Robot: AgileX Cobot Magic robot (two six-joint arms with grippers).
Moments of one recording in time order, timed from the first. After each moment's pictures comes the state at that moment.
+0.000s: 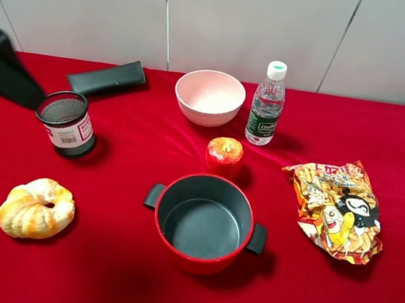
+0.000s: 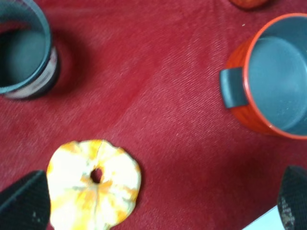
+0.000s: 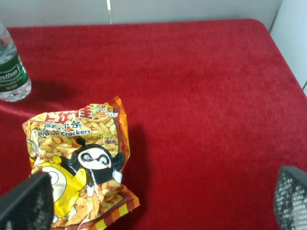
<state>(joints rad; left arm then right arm) -0.21 1.13 -0.93 -0.29 0.95 0.33 -0.01 -0.01 -0.49 -0.04 1.03 0.08</state>
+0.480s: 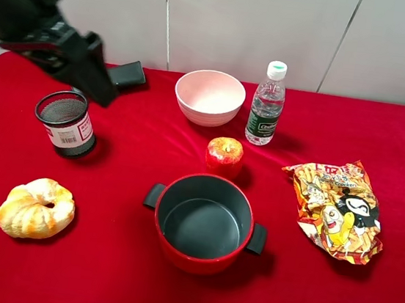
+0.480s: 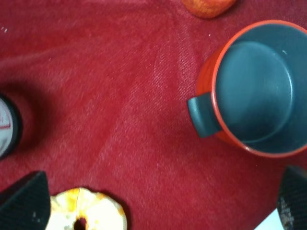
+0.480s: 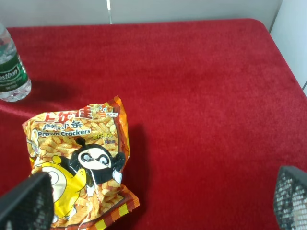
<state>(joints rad) -0.44 1.40 -1.13 -0.21 0.93 0.26 -0.01 -0.01 -0.49 -0.04 1.03 0.08</state>
